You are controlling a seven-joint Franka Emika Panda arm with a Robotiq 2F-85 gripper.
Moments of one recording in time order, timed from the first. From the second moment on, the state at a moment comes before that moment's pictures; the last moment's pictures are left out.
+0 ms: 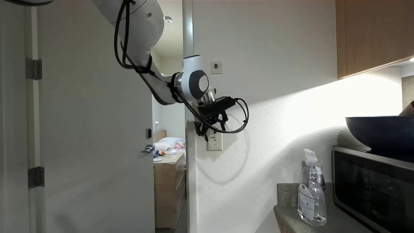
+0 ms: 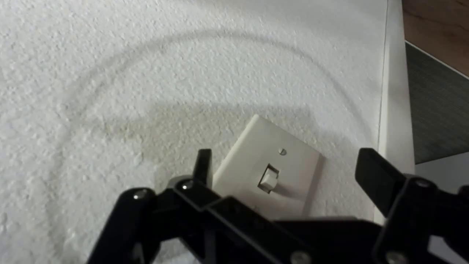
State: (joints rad) arm 0.00 0.14 -0.05 -1.97 -0.06 2.66 -0.83
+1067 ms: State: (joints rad) arm 0.00 0.23 0.00 -1.84 -0.12 2.47 -0.72
